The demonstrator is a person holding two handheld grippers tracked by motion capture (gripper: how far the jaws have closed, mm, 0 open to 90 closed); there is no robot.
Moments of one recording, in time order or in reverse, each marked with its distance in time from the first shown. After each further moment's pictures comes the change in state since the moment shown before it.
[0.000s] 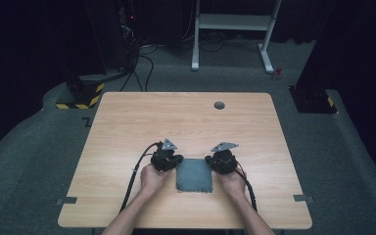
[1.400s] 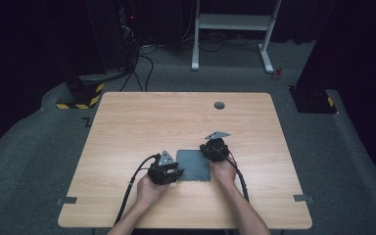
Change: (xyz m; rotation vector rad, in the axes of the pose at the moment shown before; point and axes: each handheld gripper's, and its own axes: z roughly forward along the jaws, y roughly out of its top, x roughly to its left) left arm -0.027 -0.033 -0.021 -0.042 -0.012 0.089; right arm -0.012 0.030 0.036 -0.038 -0.046 0.044
